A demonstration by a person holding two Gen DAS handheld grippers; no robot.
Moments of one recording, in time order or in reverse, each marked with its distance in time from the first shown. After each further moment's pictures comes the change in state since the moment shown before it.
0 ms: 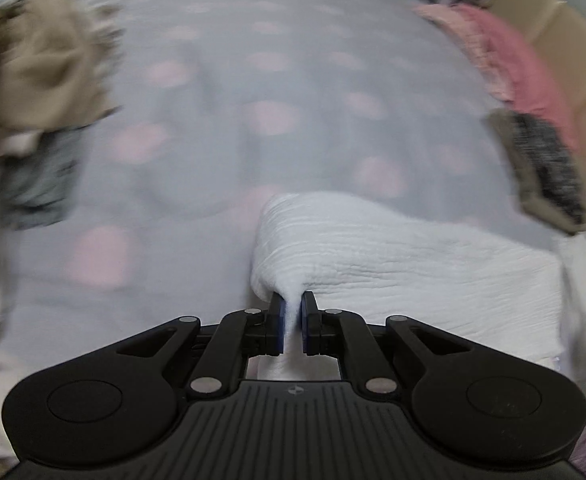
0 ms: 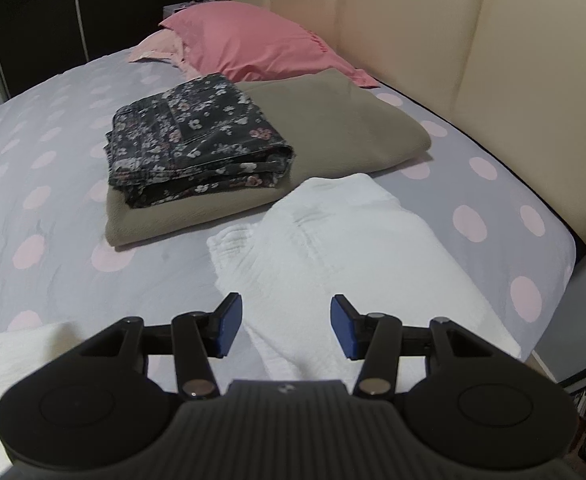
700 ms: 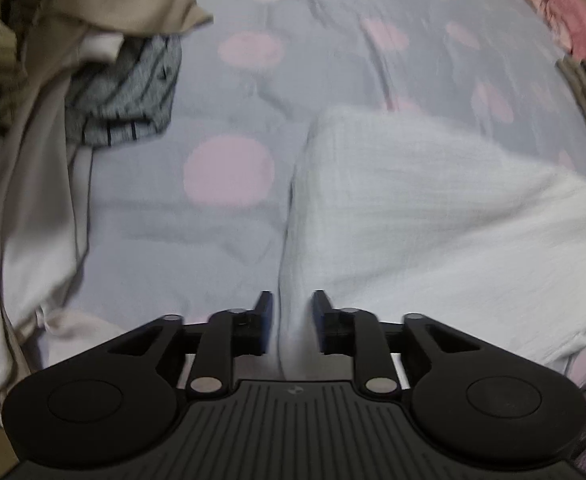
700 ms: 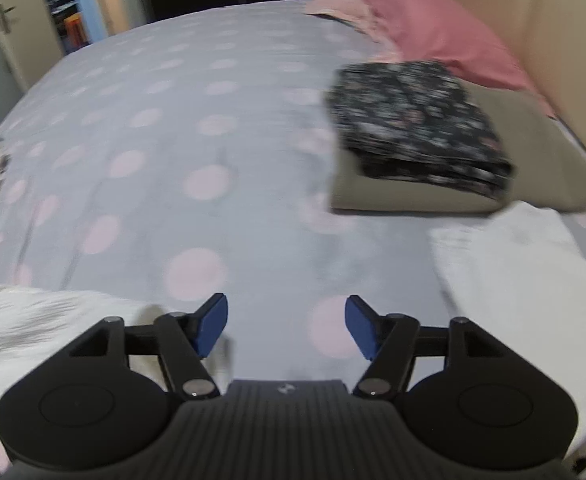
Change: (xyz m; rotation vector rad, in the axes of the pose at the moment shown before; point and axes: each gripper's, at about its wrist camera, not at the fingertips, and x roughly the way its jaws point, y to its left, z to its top) left arm 0.018 0.084 -0.015 0.040 0.113 0.079; right arm -0.021 0.167 -0.011 -0.294 0.112 0.347
